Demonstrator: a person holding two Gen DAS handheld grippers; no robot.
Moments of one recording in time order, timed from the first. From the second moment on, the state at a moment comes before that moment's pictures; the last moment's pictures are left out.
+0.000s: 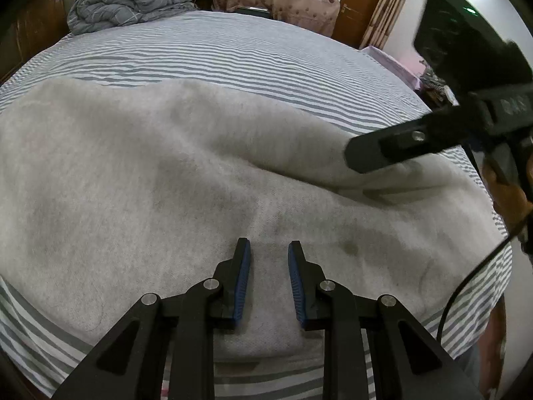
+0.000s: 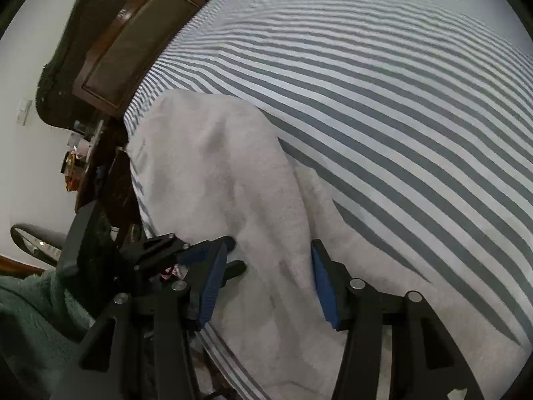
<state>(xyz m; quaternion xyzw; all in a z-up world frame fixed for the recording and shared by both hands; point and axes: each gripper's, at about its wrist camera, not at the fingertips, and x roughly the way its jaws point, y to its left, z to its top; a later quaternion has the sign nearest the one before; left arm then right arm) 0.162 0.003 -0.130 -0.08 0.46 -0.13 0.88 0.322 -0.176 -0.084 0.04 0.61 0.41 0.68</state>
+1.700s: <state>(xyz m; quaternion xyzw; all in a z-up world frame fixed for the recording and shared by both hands) 0.176 0.063 -0.131 -0.11 0.46 -0.11 0.88 0.362 -0.150 -0.124 0.08 0.67 0.40 0.62</state>
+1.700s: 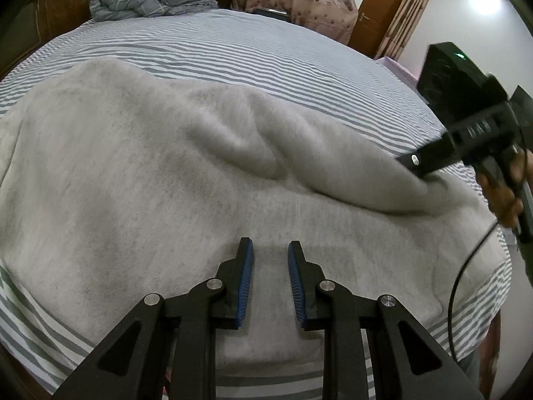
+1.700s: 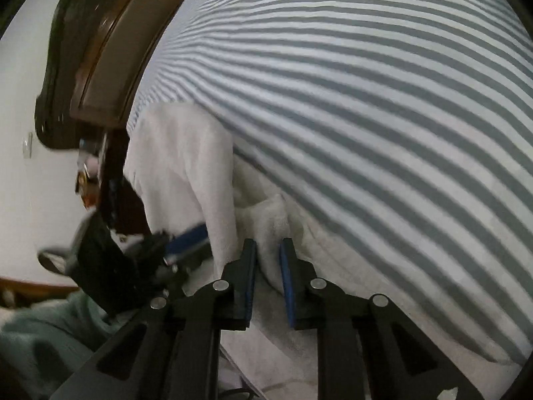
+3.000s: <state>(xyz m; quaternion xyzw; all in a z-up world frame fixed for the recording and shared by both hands) 0.167 0.040 -0.135 -0.08 0.45 -0.10 0.89 0.369 -0.178 -0.081 0.21 0.56 0.42 0.68</state>
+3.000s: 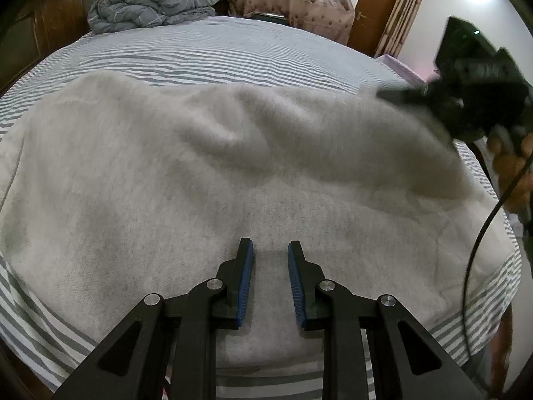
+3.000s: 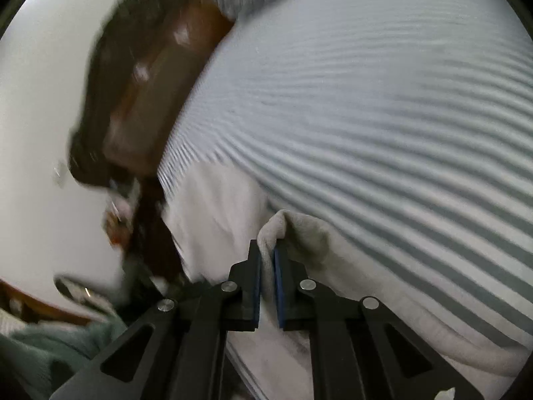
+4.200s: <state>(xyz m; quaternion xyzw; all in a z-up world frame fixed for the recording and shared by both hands) 0.175 -0.014 -0.130 -0.05 0.45 -0.15 0.88 0.436 -0.163 -0.132 0.11 0.61 0.34 0.71</state>
